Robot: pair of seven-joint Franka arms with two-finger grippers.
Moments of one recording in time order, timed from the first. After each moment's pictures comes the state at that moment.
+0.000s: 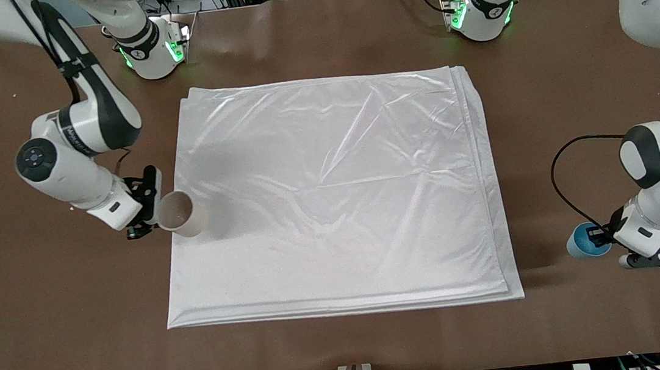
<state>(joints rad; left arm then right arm) 0.08 0.67 -0.01 -1.45 0.05 2.24 0.06 -0.26 0.25 0.46 -2.09 -0.08 2.39 -1.34</state>
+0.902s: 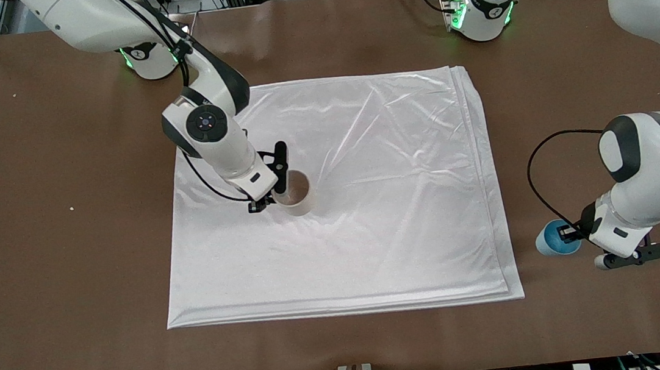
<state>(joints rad) 0.07 0.62 -0.11 -1.46 0.05 2.15 -0.15 0.13 0.50 0.49 -1.86 -0.31 2.38 -0.73</state>
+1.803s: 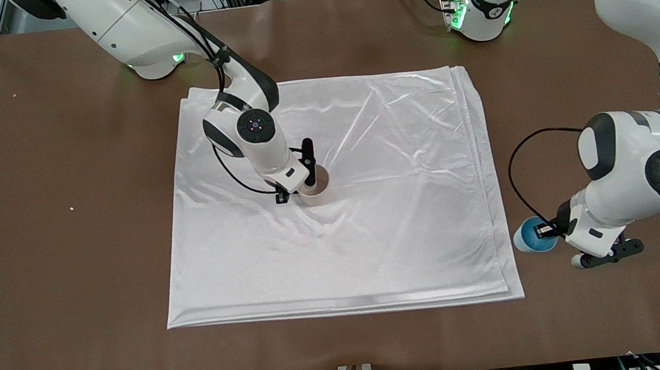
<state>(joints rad) 0.01 0.60 -0.15 -1.46 0.05 2.09 -0.33 0.34 0.60 0.36 -1.83 -0.33 2.38 -0.68</state>
